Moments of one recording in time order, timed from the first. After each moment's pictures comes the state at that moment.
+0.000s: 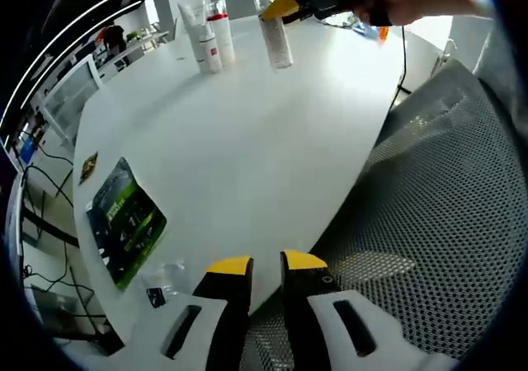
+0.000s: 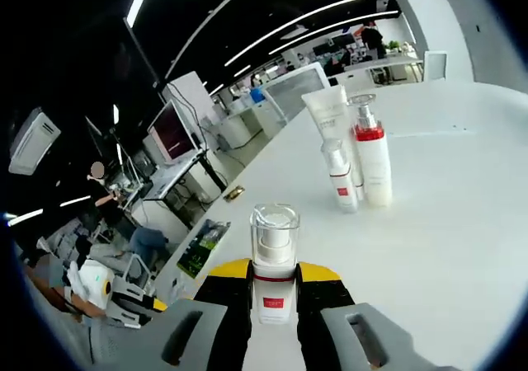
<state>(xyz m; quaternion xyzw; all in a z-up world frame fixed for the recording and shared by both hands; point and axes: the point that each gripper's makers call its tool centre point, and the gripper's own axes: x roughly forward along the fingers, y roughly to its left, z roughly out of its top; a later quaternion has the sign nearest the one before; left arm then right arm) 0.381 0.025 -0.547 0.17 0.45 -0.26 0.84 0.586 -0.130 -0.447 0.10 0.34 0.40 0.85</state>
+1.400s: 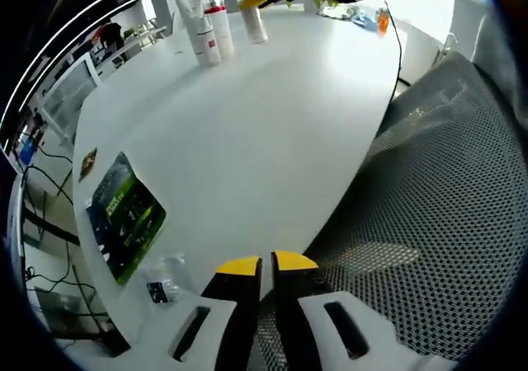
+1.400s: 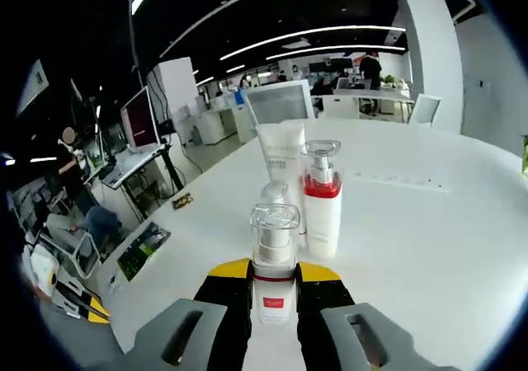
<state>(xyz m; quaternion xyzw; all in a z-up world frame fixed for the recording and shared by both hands) 0.376 0.030 -0.553 0.18 0.47 -0.26 0.83 0.656 -0.143 -0.448 -0.02 0.29 0.35 0.89</state>
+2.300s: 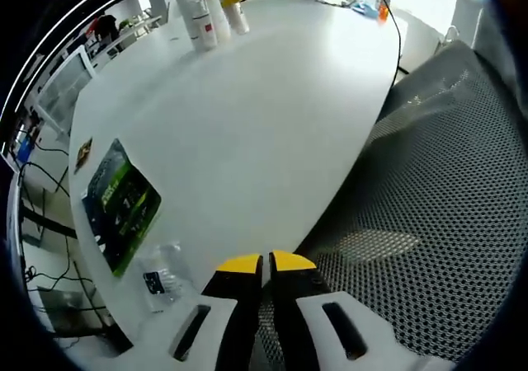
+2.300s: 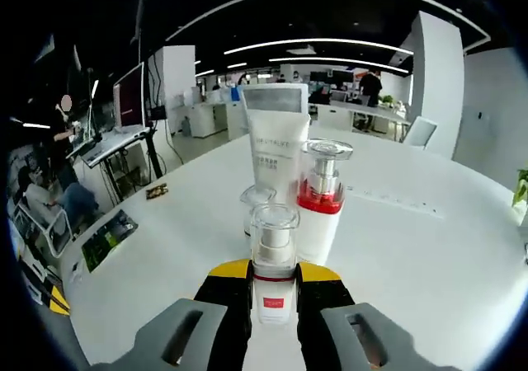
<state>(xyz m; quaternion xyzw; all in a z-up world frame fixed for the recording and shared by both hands) 0.369 0.036 -0.562 0.19 0.49 -0.26 0.81 0.696 -0.132 -0.467 -0.08 0.25 0.32 0.91</state>
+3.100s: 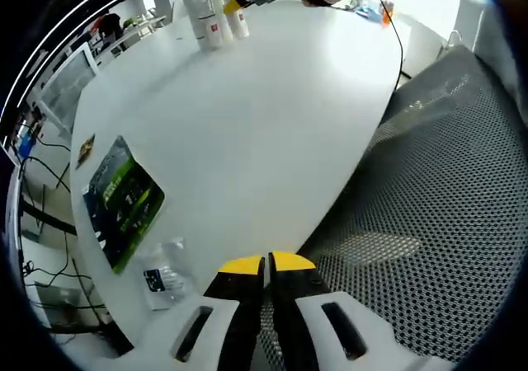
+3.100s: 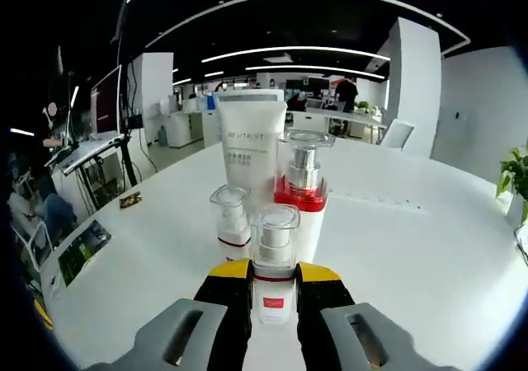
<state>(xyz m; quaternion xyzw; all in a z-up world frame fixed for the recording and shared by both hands) 0.371 0.040 -0.562 0.18 0.49 -0.25 0.82 0.717 -0.140 -0.478 -0.07 0.23 0.25 0.94</state>
